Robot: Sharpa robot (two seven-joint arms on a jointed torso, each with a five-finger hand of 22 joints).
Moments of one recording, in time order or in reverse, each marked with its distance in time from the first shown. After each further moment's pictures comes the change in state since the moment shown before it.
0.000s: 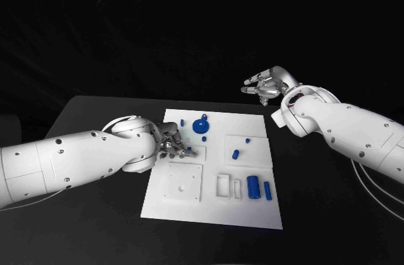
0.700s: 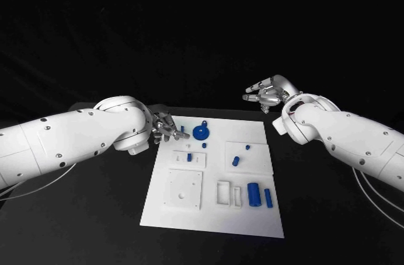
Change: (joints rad) left arm 0.075 0.002 0.065 -0.108 0.120 0.050 0.001; left_hand 0.079 0.087 -0.121 -0.020 0.133 -0.134 0.066 -0.084 -0.337 0.004 0.021 -0.073 -0.007 -0.036 0.007 -0.071 -0.095 0.000 0.000 -0.015 -0.049 0.001; right arm -0.002 0.001 0.000 -0.012 0.009 0.000 0.000; right_hand 0.000 0.000 -0.006 0.006 0.005 -0.003 0.003 0.000 0.000 0.000 0.000 0.000 -0.002 0.000 0.000 0.000 -0.001 -0.001 0.000 0.000 0.000 0.000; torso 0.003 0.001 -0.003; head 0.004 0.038
